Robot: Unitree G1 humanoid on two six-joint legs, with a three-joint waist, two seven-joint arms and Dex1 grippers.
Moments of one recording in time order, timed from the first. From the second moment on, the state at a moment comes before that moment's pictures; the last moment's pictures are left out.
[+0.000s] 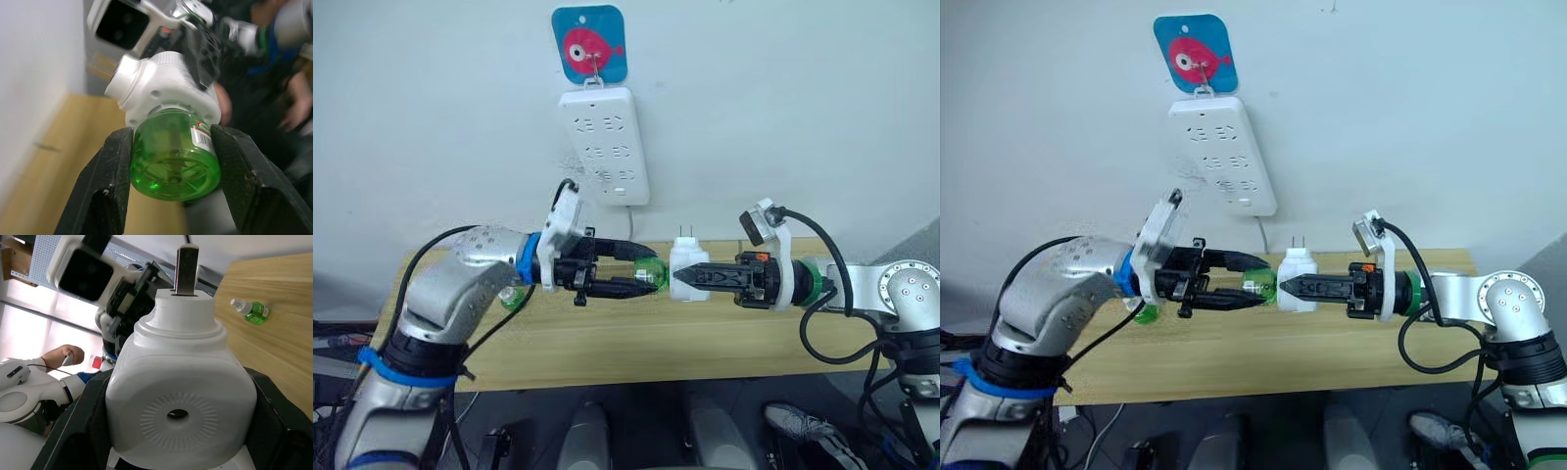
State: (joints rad) left arm -0.62 0.75 -0.12 -0.22 -0.90 0.85 -1.13; right arm -0.52 -0.74 0.07 -0.14 1.88 1.20 0.24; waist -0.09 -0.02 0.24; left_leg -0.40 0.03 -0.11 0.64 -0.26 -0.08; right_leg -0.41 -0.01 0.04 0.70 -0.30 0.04
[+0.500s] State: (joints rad) left arm -0.58 0.73 -0.04 -0.22 -0.88 0.90 -1.08; right arm -0.51 -0.75 0.07 -0.14 1.90 1.21 0.24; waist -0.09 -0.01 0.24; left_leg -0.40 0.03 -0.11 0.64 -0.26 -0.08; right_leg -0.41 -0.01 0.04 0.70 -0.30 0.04
